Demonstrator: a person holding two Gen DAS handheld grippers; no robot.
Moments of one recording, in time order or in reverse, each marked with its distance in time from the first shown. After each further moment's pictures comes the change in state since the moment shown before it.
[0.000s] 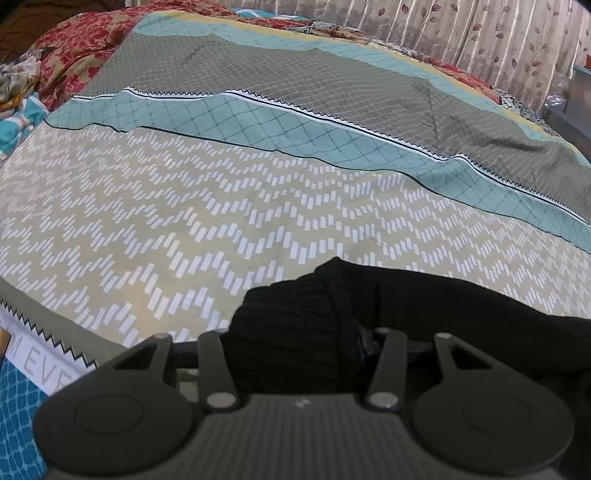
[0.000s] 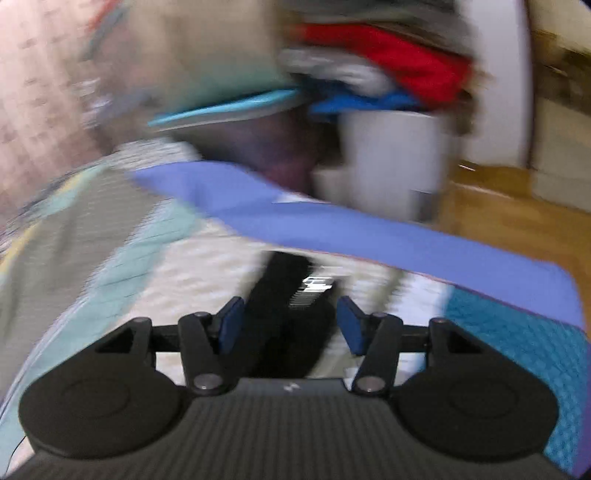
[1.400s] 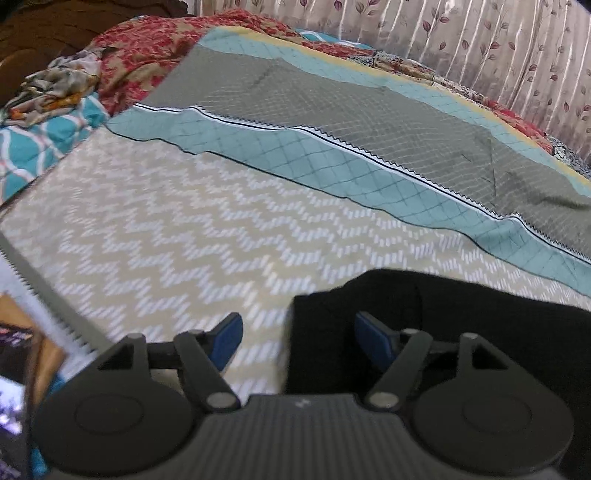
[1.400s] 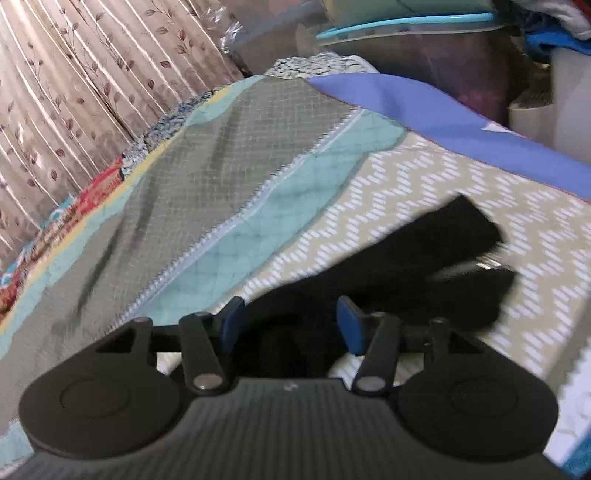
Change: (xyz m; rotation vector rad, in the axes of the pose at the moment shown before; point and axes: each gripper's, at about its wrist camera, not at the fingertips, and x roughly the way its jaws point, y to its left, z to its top) left arm -0.023 0.030 0.027 -0.120 -0.067 0.144; right arm 0.045 0.113 -0.044 -0.064 0.198 0.360
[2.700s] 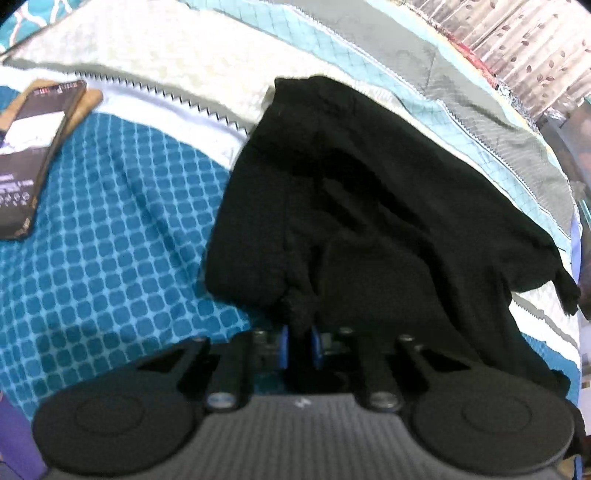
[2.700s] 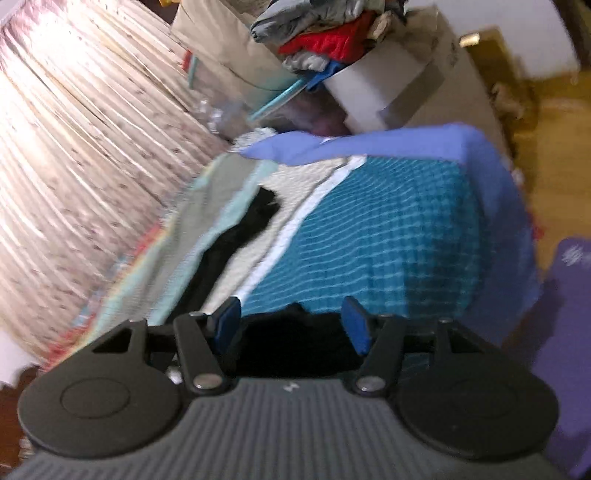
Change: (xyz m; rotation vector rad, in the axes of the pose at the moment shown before) left arm -0.105 0.024 -0.123 -0.113 0.331 -0.252; right arm -0.293 -0.262 -0.151 0.235 -0.140 0.259
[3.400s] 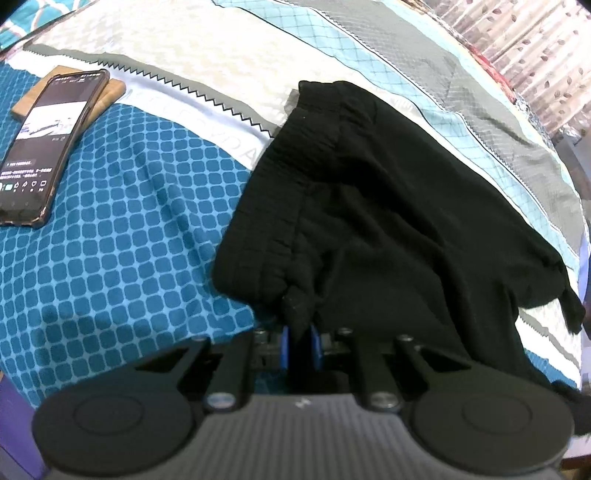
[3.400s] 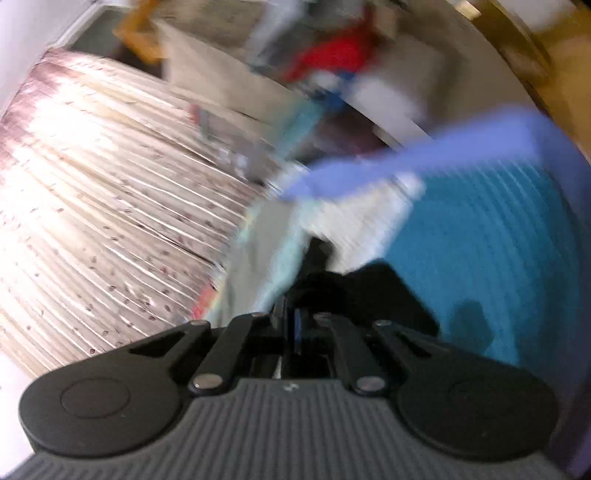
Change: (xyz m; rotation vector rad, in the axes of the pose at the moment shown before) left arm -0.002 0.010 0.004 -0.073 0.003 0.023; right arm 0.061 0.041 0.070 0.154 -0.121 0.154
